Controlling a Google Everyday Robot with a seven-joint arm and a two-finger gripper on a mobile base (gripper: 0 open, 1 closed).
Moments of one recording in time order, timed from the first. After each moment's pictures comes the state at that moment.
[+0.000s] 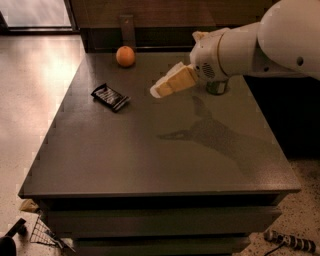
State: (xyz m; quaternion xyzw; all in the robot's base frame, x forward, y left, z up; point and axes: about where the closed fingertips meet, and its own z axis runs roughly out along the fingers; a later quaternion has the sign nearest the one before) arm 0.600 -0.042 0.963 -0.46 0.72 0.12 0.51
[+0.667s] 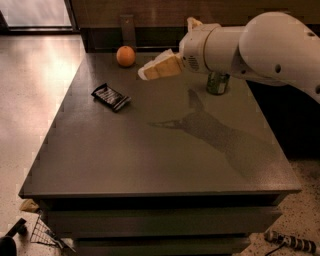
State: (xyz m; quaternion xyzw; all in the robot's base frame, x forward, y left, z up) arm 0.640 -0.023 0.986 -0.41 0.68 0.12 0.59
